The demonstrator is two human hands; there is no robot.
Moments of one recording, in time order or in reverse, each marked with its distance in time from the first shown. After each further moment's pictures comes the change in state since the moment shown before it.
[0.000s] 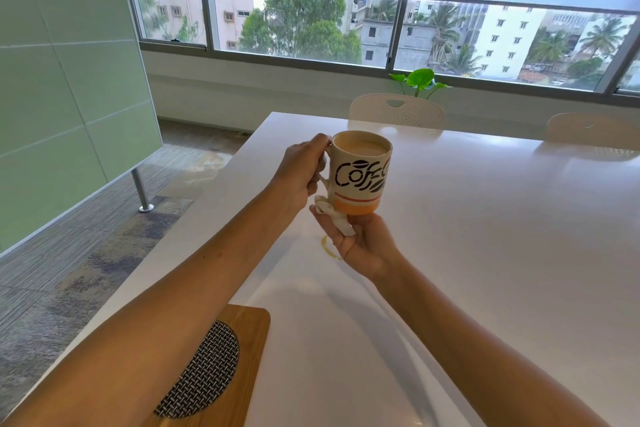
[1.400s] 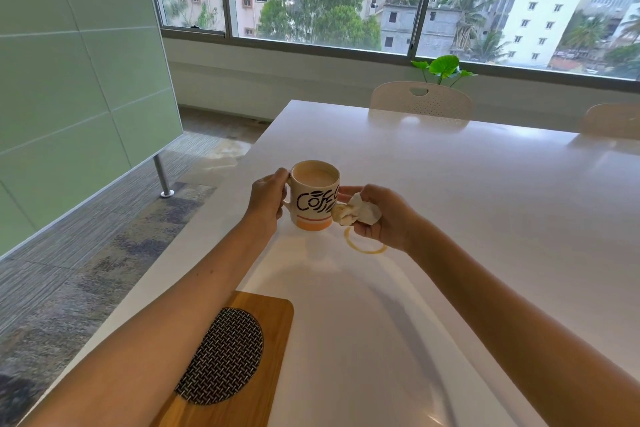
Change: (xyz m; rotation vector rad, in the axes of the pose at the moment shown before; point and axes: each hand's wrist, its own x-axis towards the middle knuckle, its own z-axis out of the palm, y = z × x) left_hand 0.028 -0.079 -0.086 0.022 0.318 -0.079; right_hand 0.028 -0.022 0.010 -0.937 0.218 0.101
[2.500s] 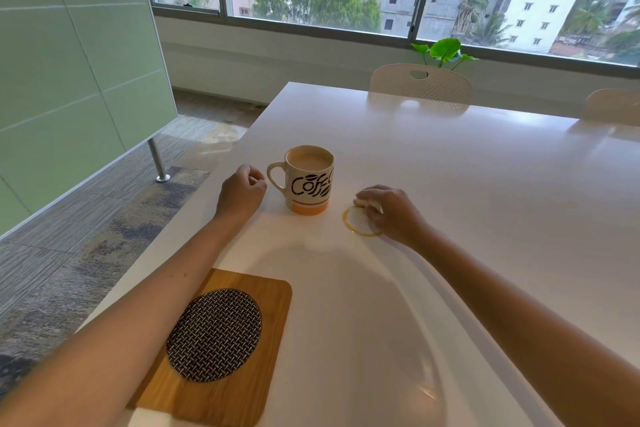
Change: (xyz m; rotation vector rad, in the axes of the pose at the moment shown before) left_hand 0.016 -0.029 -0.047 0.698 0.076 0.366; right_hand 0.014 0.039 -0.044 -1.351 0.303 -0.599
